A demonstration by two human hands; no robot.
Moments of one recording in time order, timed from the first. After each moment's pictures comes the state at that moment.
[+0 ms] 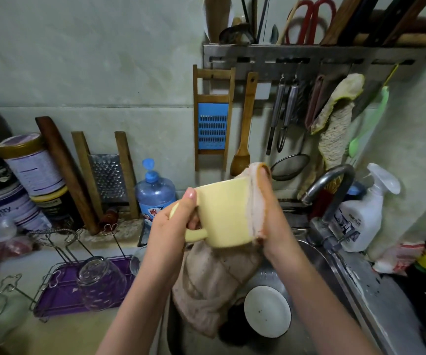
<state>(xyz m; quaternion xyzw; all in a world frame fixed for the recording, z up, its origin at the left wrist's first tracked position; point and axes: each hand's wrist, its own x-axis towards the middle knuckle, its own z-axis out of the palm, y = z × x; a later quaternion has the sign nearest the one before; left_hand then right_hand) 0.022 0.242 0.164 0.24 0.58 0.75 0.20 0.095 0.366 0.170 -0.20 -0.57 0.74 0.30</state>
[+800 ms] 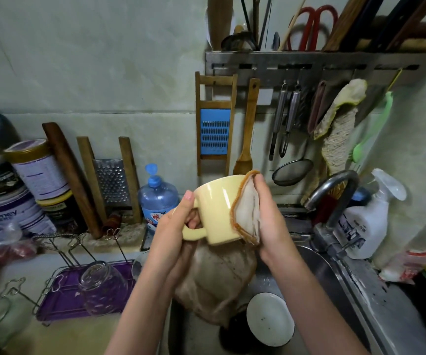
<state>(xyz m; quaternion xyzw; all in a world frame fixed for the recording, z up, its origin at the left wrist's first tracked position) 0.007 0.258 0.154 0.15 0.47 0.82 0.31 0.092 0.376 0.167 -0.26 -0.54 0.76 0.25</state>
